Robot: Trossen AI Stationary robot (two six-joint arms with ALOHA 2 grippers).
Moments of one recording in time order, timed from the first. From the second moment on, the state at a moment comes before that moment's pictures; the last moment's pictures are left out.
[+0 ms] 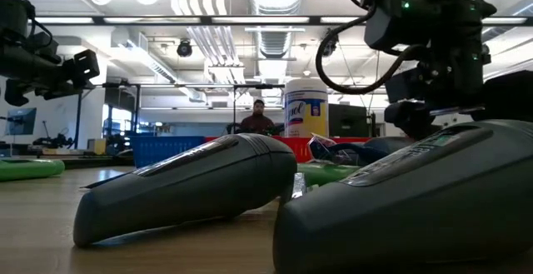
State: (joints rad) left arm 1.48 0.02 0.04 -0.05 0.01 -0.31; right arm 0.17 1.58 0.81 -0.71 -0.02 -0.05
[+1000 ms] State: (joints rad) left arm 1.48 0.02 0.04 -0.05 0.01 -0.31; right arm 0.14 1.59 0.81 -0.67 -0.08 0.05
